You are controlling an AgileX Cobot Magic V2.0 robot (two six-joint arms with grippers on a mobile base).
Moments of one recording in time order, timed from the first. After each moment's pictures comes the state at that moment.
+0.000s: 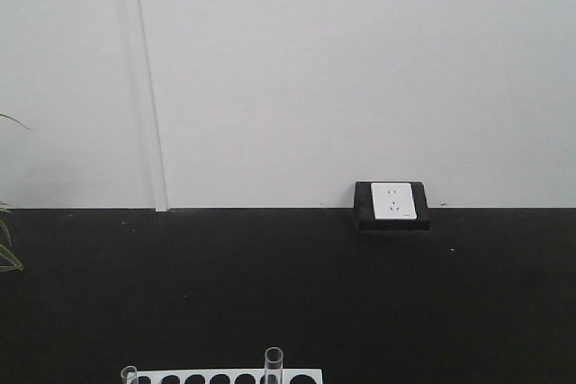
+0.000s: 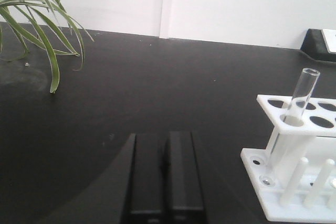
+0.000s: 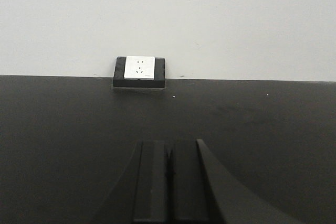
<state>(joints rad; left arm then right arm) 0.02 -0.01 0.03 -0.07 0.22 -0.13 -0.01 -0.01 0.03 -0.08 0.10 0.03</state>
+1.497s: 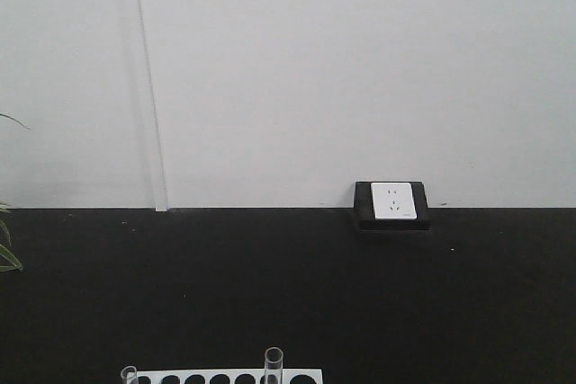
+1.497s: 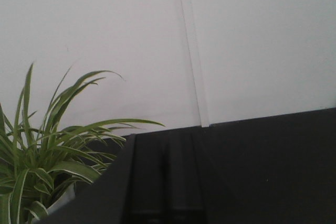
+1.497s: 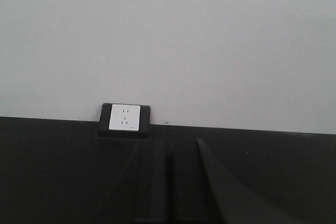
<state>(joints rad) 0.02 0.49 -0.69 0.15 0.34 -0.05 -0.01 0.56 -0.65 -0.17 0.25 0.06</state>
